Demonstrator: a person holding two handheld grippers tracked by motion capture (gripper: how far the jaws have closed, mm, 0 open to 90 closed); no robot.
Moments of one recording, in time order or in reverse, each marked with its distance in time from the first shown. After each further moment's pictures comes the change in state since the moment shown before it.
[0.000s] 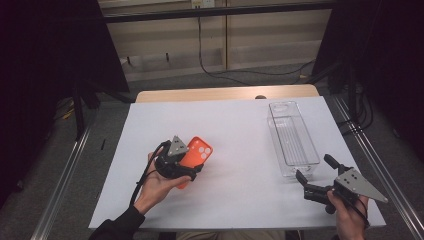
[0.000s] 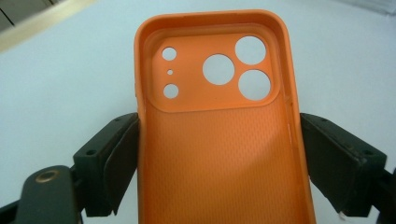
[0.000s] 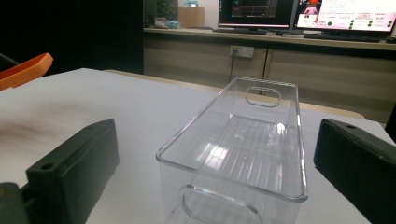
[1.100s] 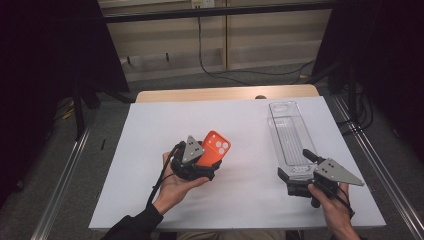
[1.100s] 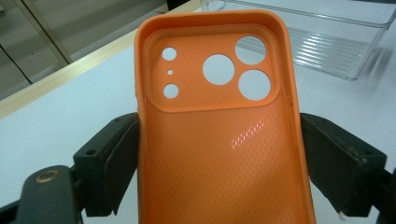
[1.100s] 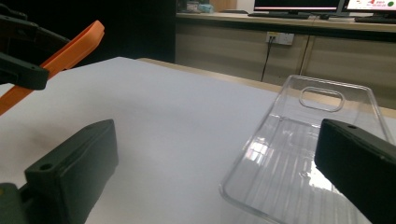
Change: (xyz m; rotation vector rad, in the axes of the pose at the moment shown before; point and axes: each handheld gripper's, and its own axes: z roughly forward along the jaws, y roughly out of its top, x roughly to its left) left arm -0.039 0.019 0.009 -0.165 0.013 0.032; right arm 0.025 0.014 0.034 0.070 0.140 -0.001
